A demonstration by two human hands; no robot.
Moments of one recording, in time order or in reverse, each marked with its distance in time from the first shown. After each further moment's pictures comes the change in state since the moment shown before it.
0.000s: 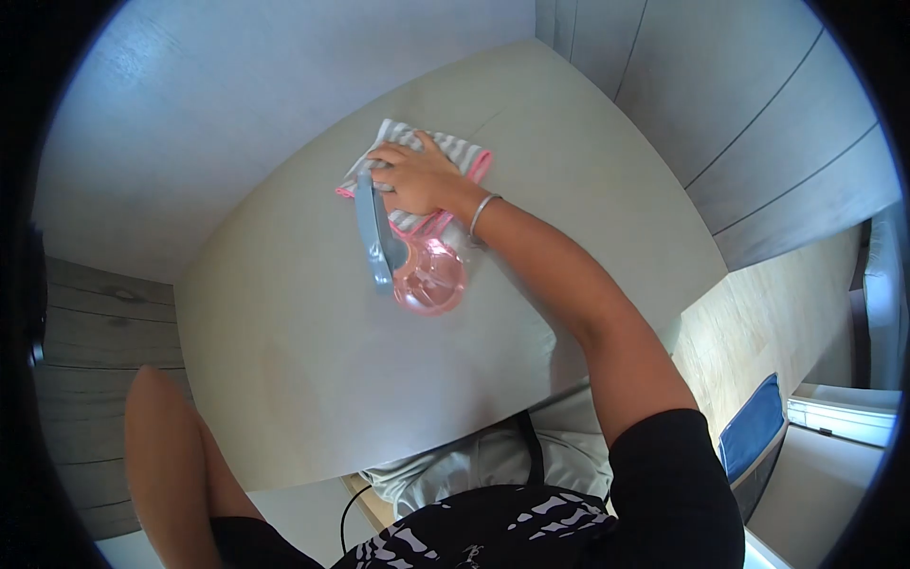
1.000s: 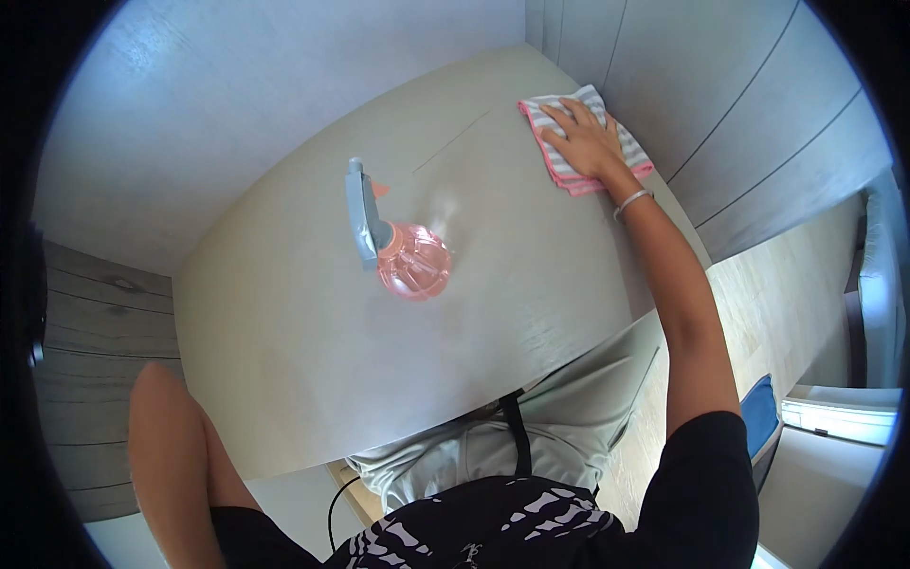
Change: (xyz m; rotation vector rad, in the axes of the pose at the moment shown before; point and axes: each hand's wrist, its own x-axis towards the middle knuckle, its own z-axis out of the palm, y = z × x) left_hand -0.008 -0.044 0.015 0.056 0.406 -0.044; right_hand -0.141 0.158 -0.073 -0.295 0.063 0.611
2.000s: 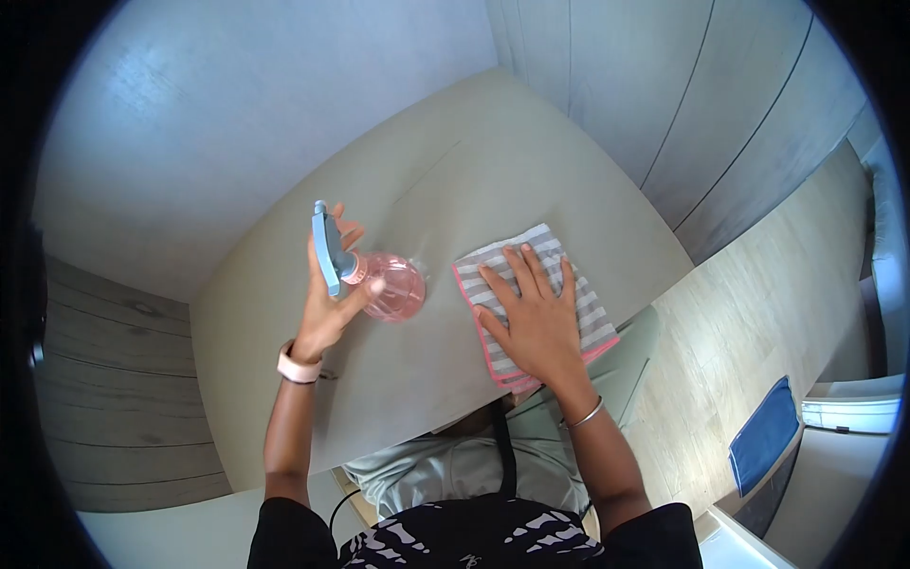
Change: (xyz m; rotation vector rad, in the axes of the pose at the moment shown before) left_hand 0.013 -0.203 0.000 0.227 0.168 -0.574; right_hand -0.197 -0.163 -0.047 0.253 0.041 -0.053
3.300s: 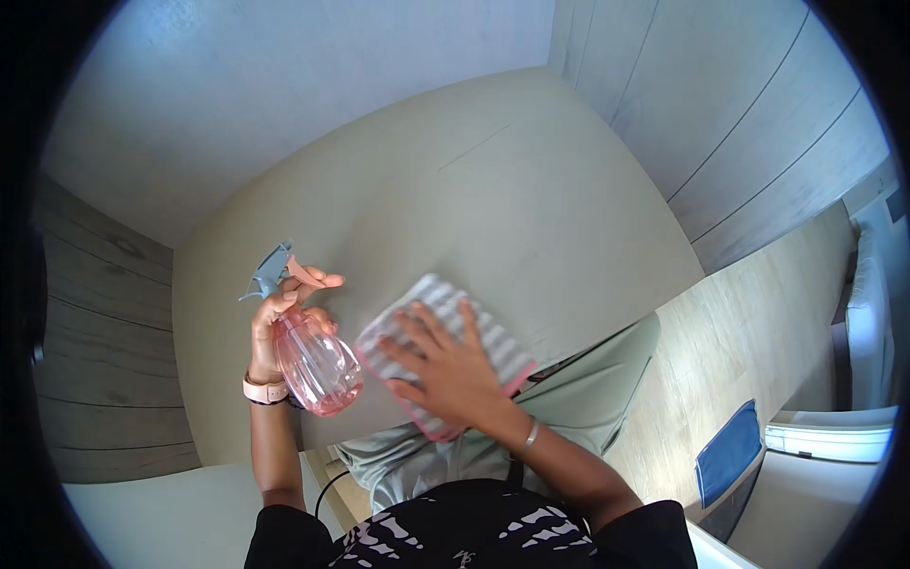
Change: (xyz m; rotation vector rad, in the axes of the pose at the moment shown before) left_hand -0.080 0.003 -0.036 -0.746 0.095 -0.431; right_hand -0.032 -0.073 0.027 0.131 -0.239 -0.419
